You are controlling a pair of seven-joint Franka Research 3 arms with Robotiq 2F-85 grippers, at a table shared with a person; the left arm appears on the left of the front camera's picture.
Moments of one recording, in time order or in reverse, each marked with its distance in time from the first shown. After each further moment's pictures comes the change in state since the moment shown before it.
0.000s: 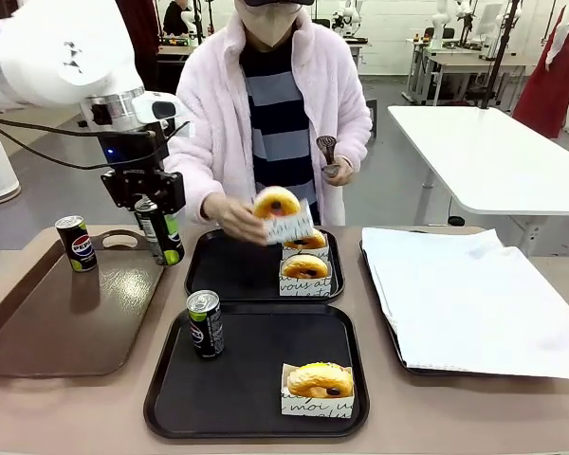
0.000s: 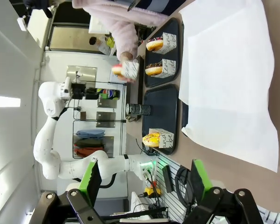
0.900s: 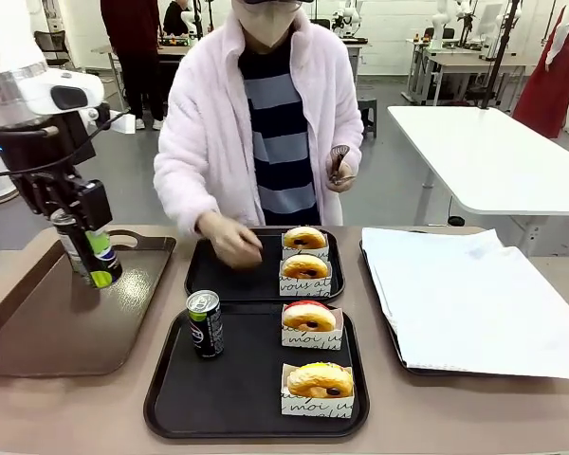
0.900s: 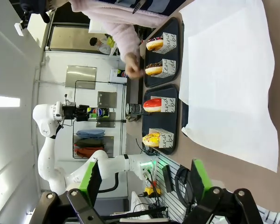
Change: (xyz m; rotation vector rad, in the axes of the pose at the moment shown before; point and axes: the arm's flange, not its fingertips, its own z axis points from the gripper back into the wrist) left arm -0.106 -0.003 0.039 0.050 -0.060 -0.097; right arm 0.000 0.000 0.000 0.000 0.000 0.000
